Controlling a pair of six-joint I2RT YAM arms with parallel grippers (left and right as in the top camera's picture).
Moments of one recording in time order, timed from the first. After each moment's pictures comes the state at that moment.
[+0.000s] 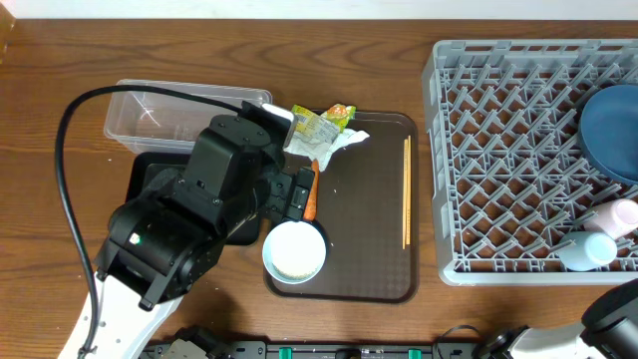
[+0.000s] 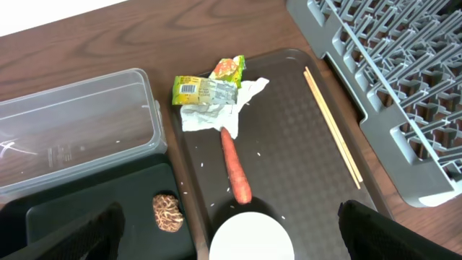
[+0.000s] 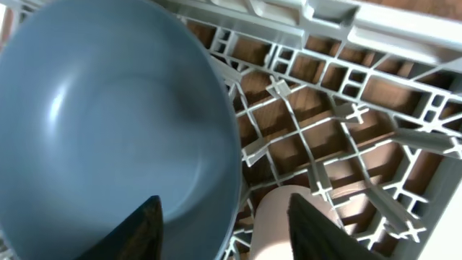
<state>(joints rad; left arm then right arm) -0.57 1.15 1.47 -1.12 -0.08 -0.15 -0.82 1.70 1.44 -0.81 -0.11 0.48</state>
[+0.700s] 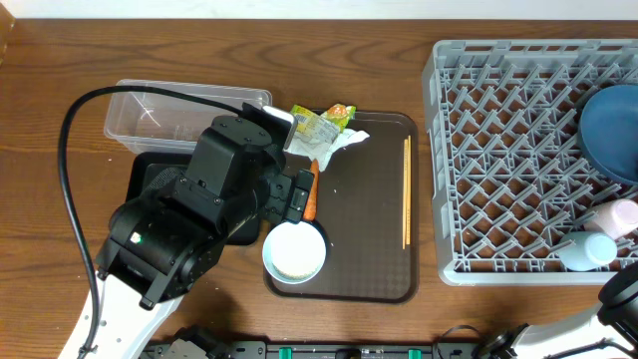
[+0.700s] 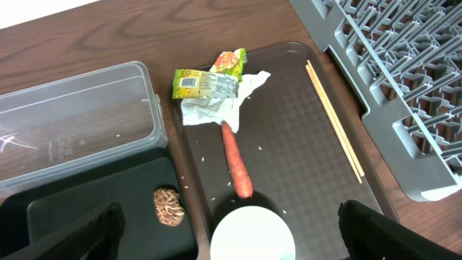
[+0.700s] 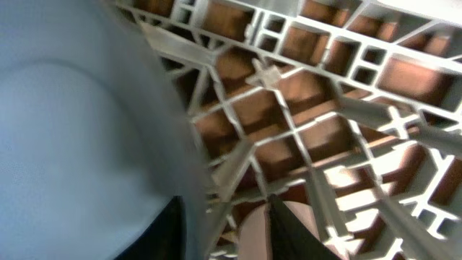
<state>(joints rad) -0.57 1.16 1.47 -1.14 -0.08 -0.15 -0.81 1.84 1.44 -0.78 -0.09 0.47</state>
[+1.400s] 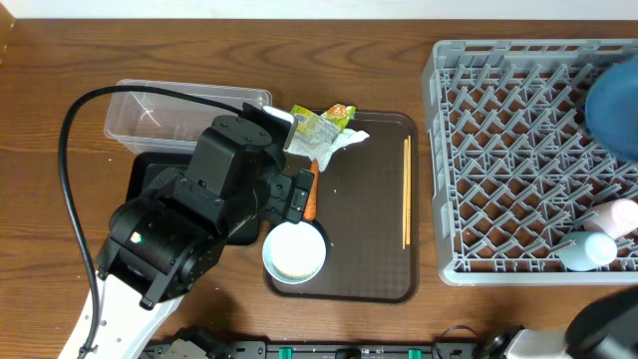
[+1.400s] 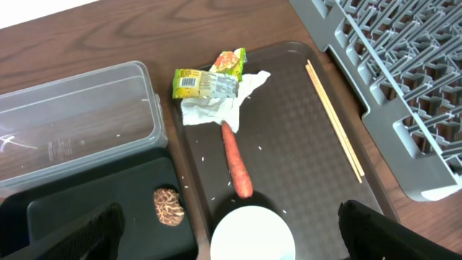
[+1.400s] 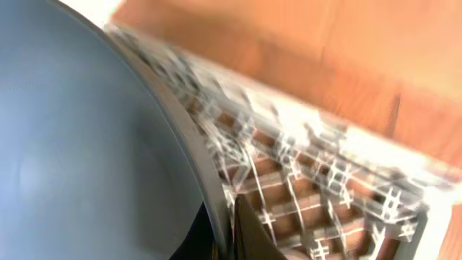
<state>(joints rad) -0.57 1.16 1.47 -1.13 -0.08 -0.15 -0.66 1.55 1.44 -0.60 0.16 0.34</state>
